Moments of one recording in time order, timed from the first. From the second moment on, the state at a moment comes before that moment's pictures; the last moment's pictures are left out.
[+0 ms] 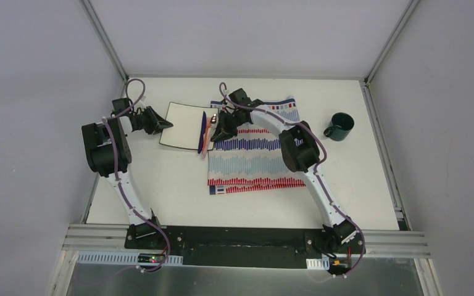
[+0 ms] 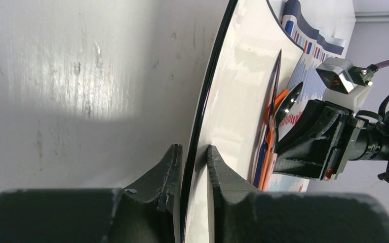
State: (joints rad) left arm 0.31 2.04 1.22 -0.03 0.87 -0.44; right arm 0.64 2.61 2.22 -0.64 -0.69 0.66
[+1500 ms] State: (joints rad) left arm 0.26 2.14 1.28 -0.13 0.88 -0.42; right arm 0.57 2.54 1.85 -0.02 -0.88 0.94
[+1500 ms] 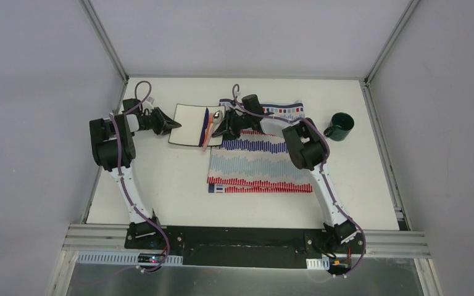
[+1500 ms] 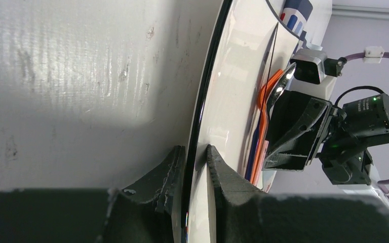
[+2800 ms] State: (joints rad) left arm 0.19 2.04 1.25 -0.12 0.77 -0.42; right arm 0.57 2.57 1.93 -0.12 -0.90 1.01
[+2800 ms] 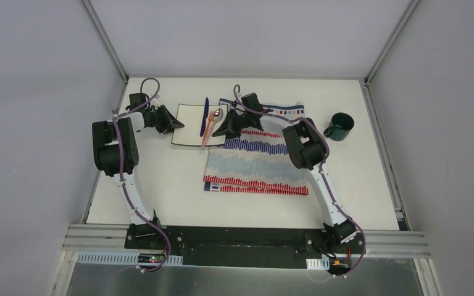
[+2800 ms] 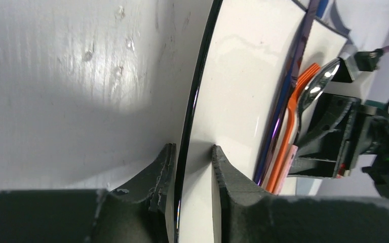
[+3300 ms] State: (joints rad) left arm 0.11 1.95 1.25 -0.24 0.59 -0.40; right arm 0.57 2.49 1.92 -0.32 -0.80 0.79
